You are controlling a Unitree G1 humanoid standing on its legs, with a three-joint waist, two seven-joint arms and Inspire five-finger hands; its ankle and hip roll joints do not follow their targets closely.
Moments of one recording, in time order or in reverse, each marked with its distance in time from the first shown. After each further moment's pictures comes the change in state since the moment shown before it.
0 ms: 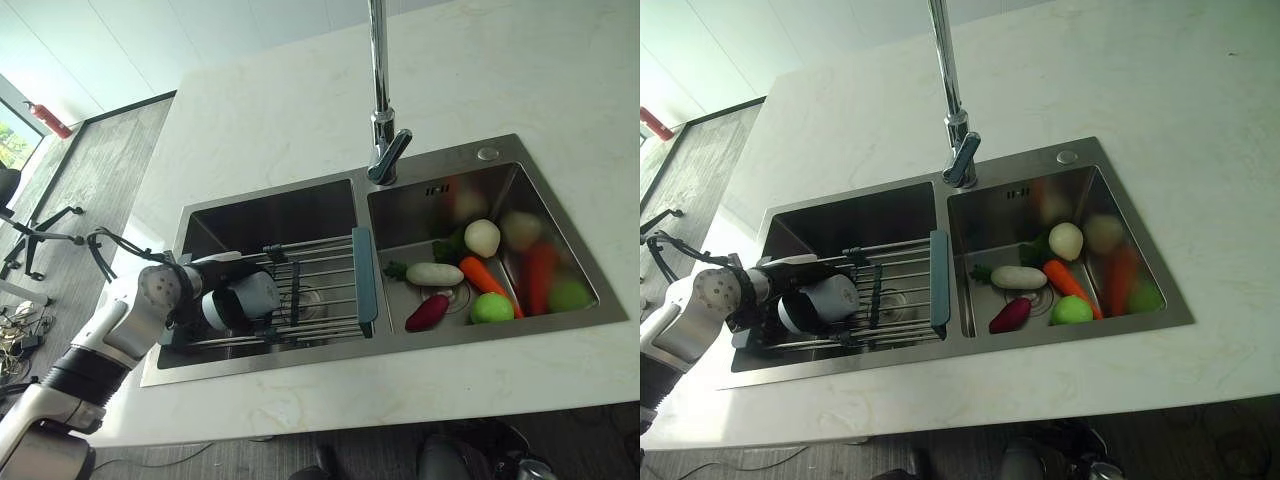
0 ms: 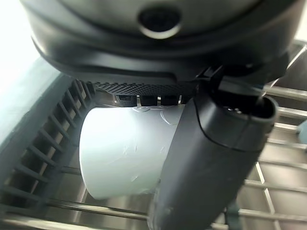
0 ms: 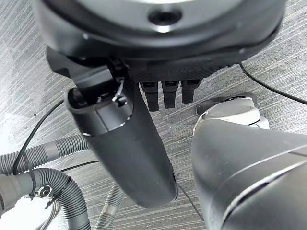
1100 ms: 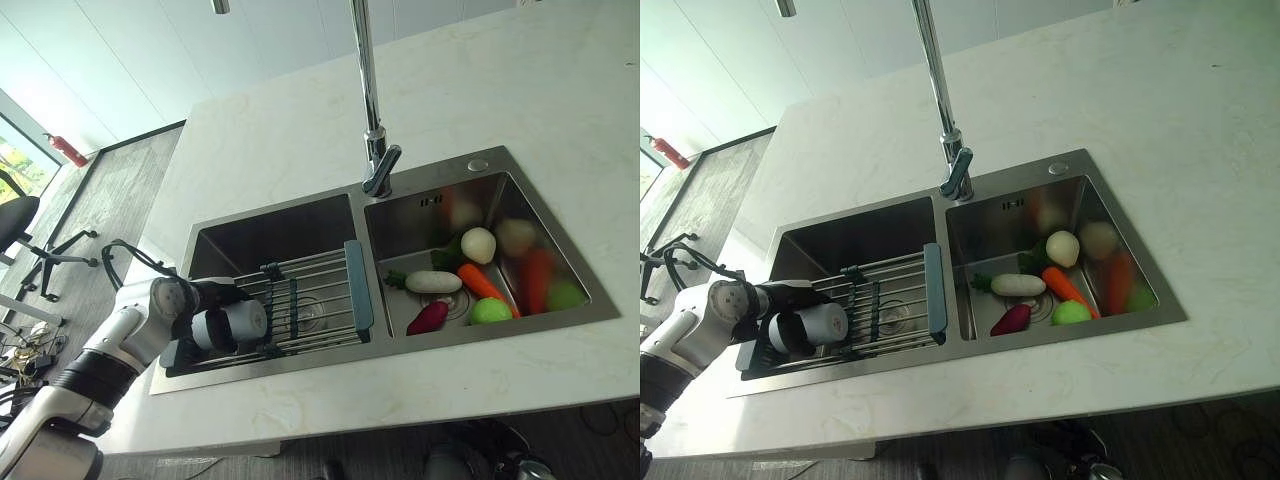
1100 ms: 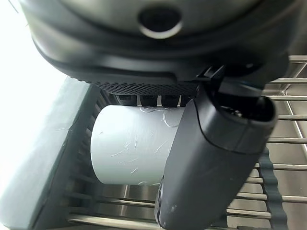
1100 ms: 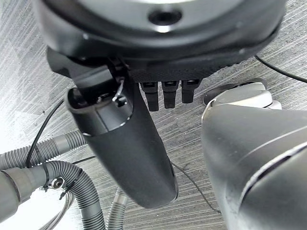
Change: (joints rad) left arm 0.003 -0.027 -0.037 0.091 0.147 0.044 -0.131; right arm 0.004 -0.004 0.008 -0.001 0.019 0.014 -0.006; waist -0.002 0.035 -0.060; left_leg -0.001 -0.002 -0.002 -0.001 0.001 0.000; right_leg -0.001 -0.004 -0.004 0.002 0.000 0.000
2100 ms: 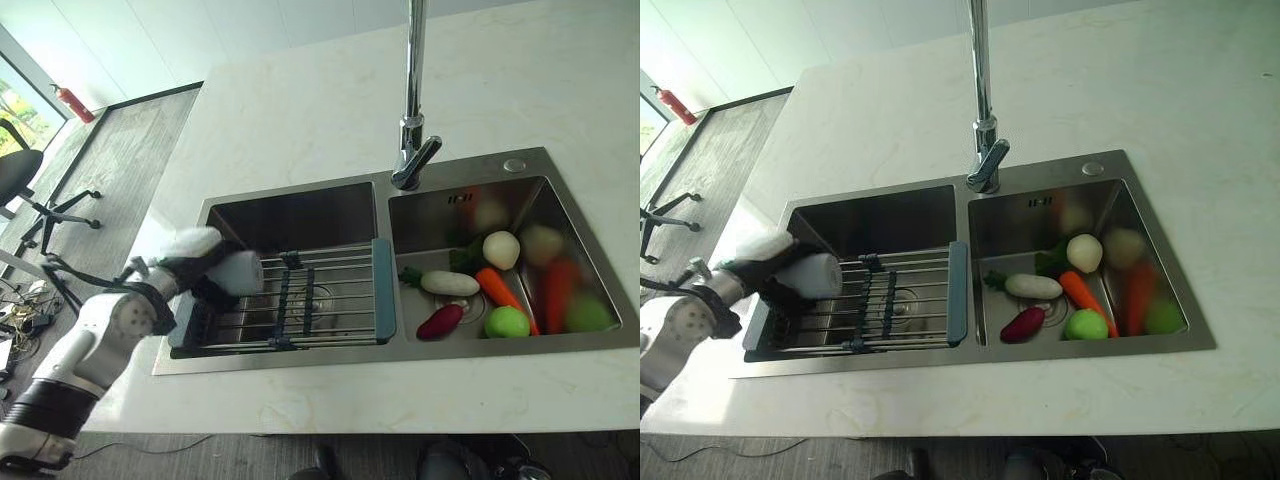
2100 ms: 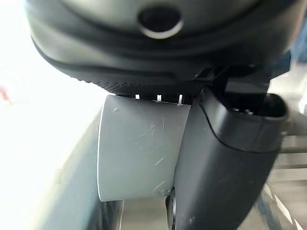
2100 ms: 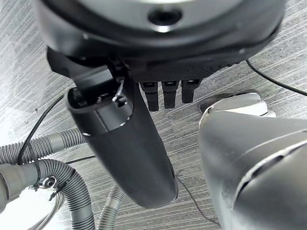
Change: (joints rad) left arm 0.222 0.082 0.304 -0.133 -0.009 -0.440 0.595; right arm 0.034 0.032 -0.052 -0.002 0.000 -0.011 0.000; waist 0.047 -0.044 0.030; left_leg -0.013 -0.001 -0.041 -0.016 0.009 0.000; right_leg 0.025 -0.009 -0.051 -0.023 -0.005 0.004
